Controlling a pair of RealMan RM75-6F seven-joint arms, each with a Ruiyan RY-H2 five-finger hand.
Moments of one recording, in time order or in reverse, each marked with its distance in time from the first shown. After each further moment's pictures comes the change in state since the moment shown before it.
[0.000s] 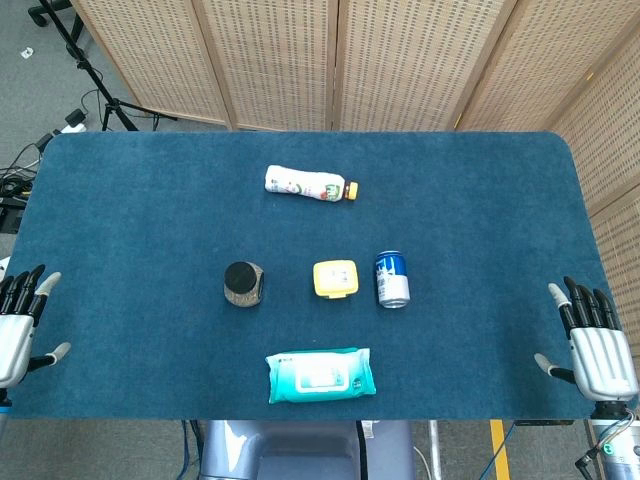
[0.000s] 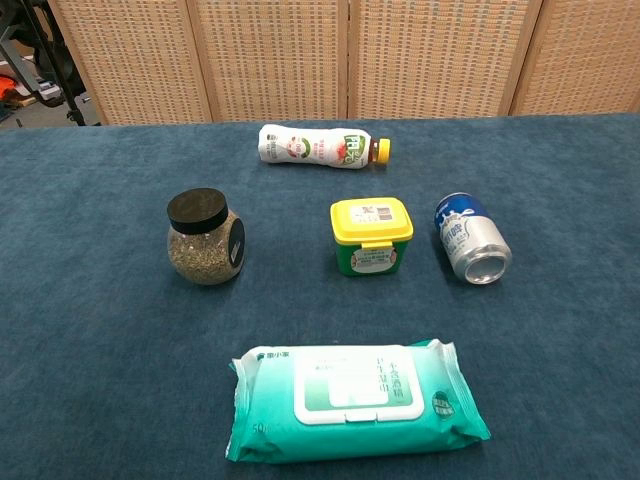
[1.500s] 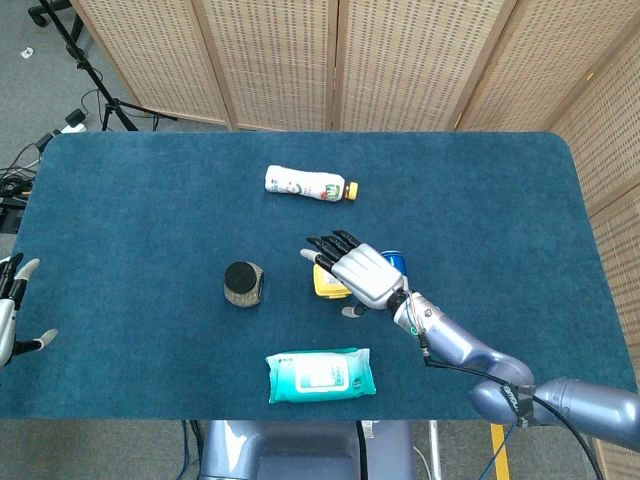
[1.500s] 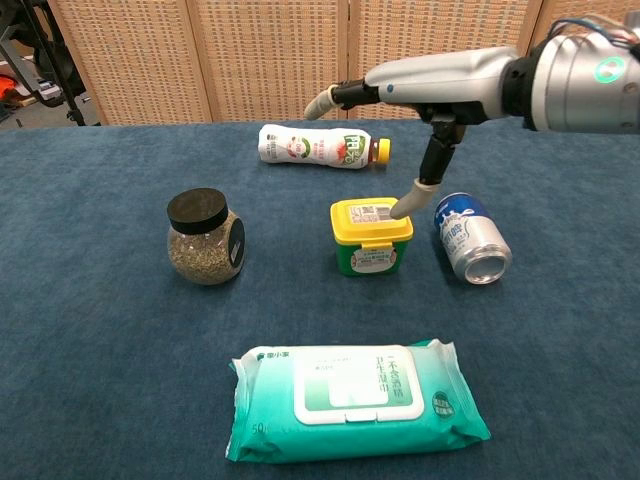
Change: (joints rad) left arm -0.032 0.012 -0.059 0.036 -0.138 -0.088 -0.066; right arm 0.808 -0.174 0.234 -0.071 0.242 -0.799 -0.130
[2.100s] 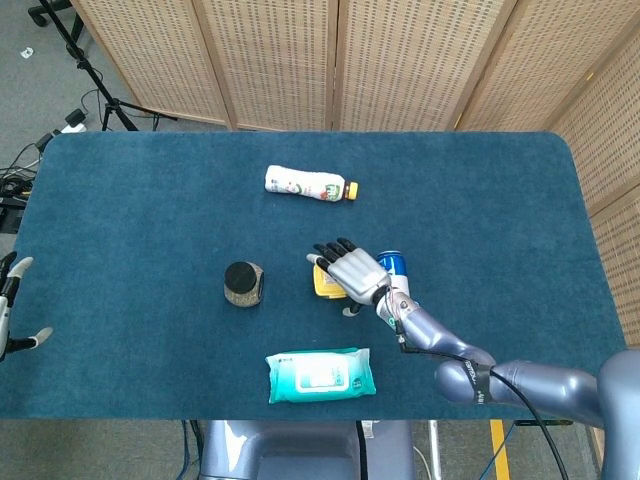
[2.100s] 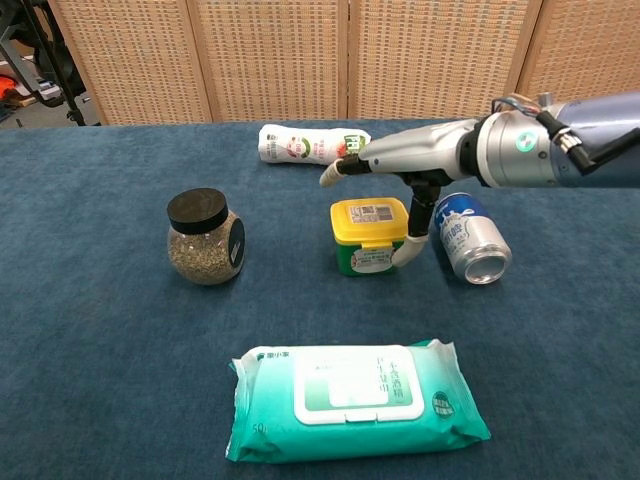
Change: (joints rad) left arm -0.009 0.014 -0.005 0.016 -0.026 -0.033 -0.046; right arm 0.147 -0.128 -0.115 0.152 0.353 -0.042 -0.190
